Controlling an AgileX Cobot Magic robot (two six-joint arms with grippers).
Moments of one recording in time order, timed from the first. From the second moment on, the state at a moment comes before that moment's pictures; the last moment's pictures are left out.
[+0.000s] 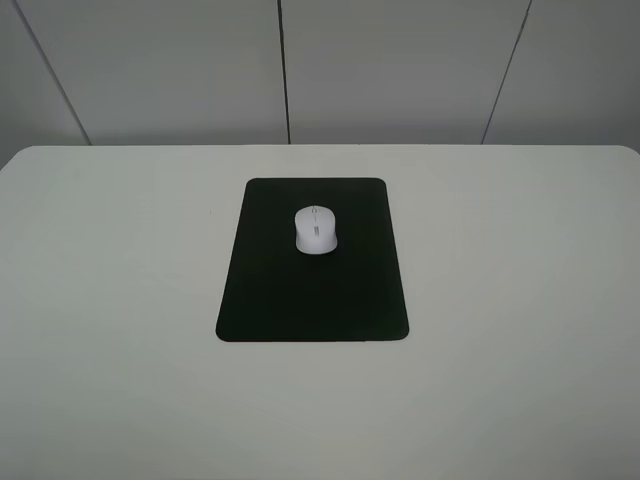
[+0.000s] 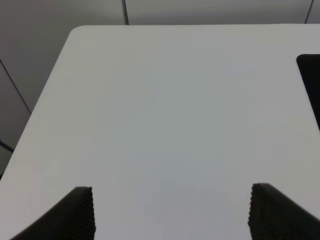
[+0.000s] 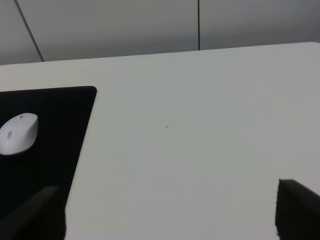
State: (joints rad) left arm -0.01 -0.01 -0.51 0.03 1.08 -0.05; right arm 0.08 -0.01 -0.59 -0.08 1.11 0.16
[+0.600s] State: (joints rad) left arm -0.01 -0.01 -0.51 0.03 1.08 -0.05; right arm 0.08 -0.01 -0.53 -0.07 1.10 0.16
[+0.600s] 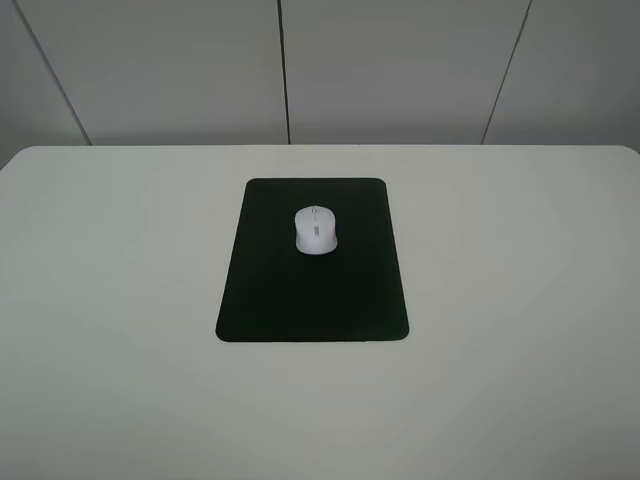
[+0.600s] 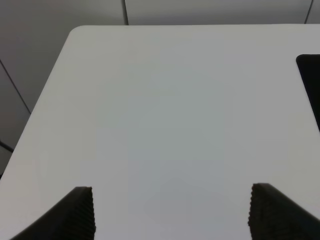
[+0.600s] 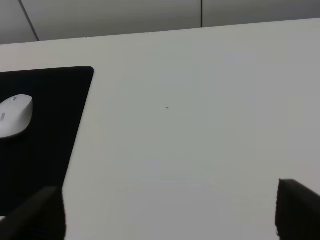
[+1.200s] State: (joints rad) left arm -0.01 -0.01 -0.51 0.03 1.08 -0.05; right arm 0.06 -0.01 -0.52 -0.09 1.08 0.13
